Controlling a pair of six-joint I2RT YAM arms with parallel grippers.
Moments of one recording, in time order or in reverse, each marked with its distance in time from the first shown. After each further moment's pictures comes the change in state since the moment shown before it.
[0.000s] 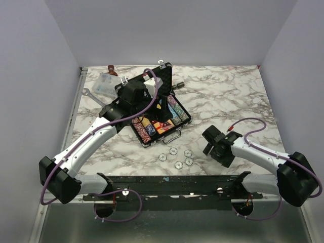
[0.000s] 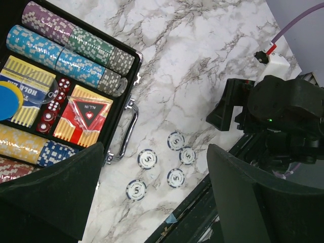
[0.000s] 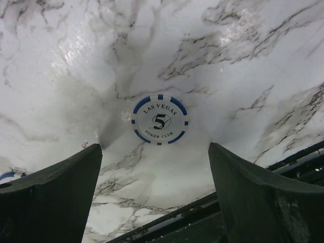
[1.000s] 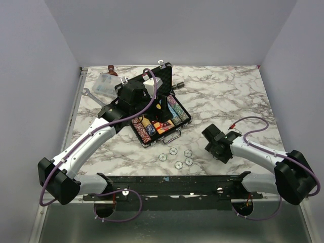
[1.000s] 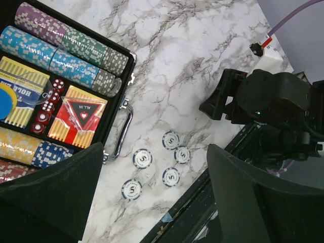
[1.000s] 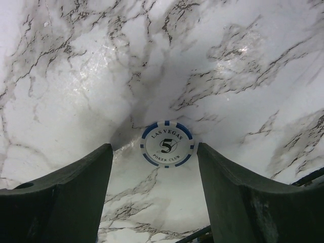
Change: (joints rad) left arm 0.000 -0.014 0.000 0.000 0.021 -0.011; right arm -0.019 0.028 -0.008 0.084 0.106 0.033
